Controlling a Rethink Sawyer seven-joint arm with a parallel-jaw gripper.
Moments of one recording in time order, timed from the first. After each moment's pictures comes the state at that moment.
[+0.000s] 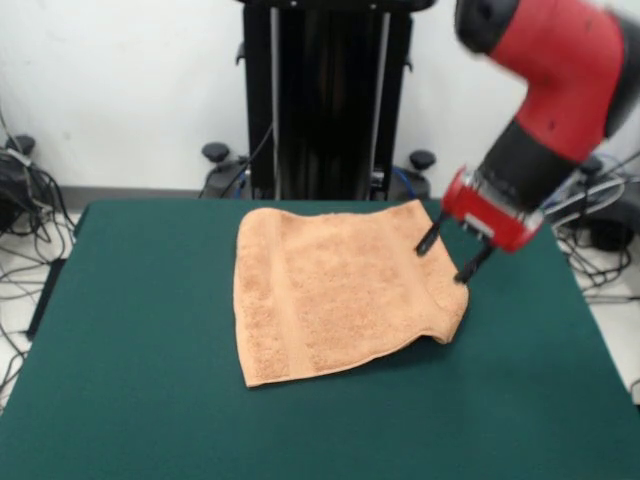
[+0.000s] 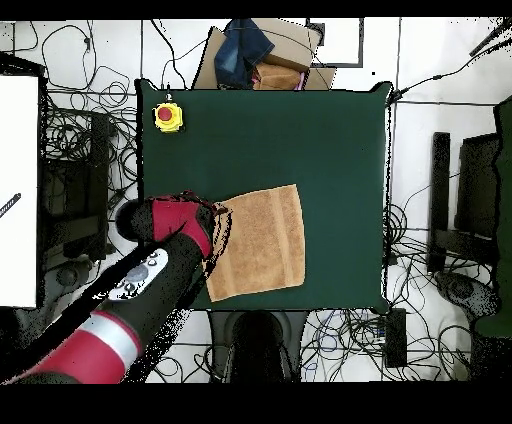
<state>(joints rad) 0.49 -0.16 -0.60 1.46 0.38 0.41 2.19</state>
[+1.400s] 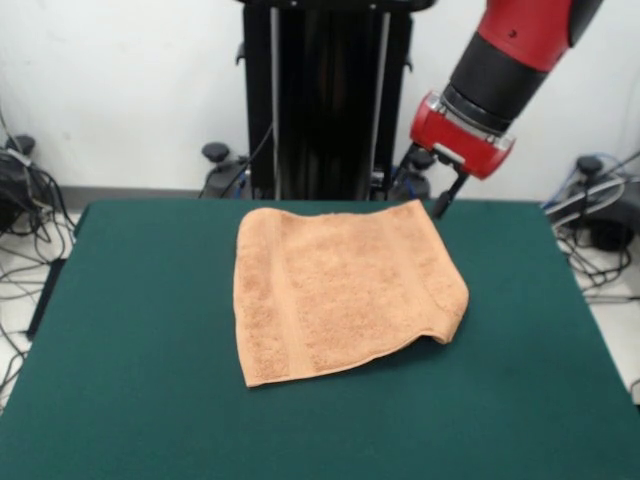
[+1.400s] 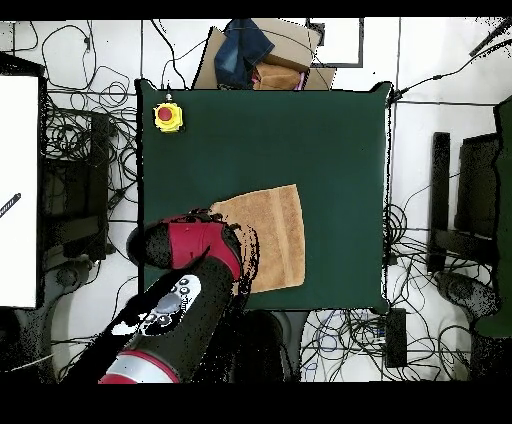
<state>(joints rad) 0.37 -0.42 -0.46 1.66 0.09 0.36 2.19</state>
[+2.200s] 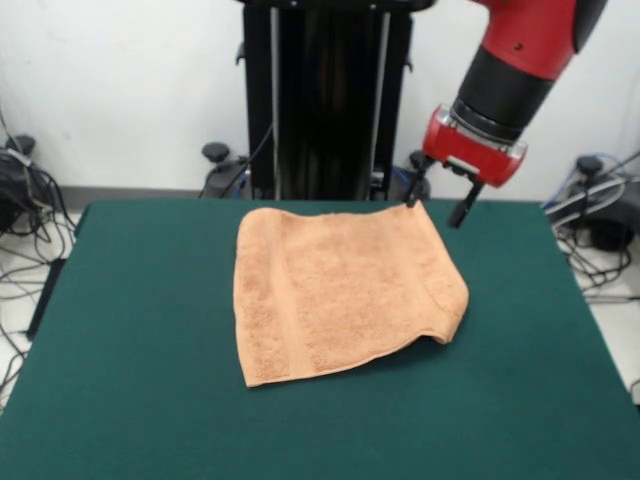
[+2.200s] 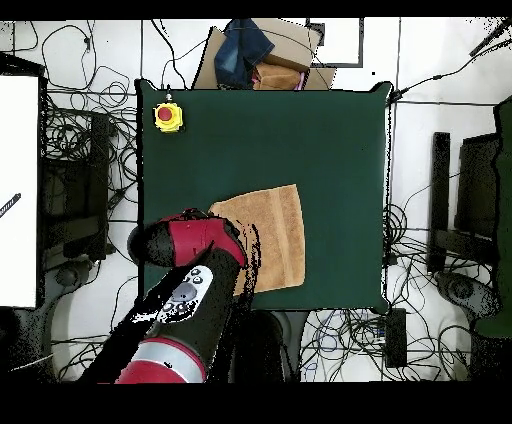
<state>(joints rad) 0.30 -0.45 -0.35 1.66 0.02 0.34 2.19</state>
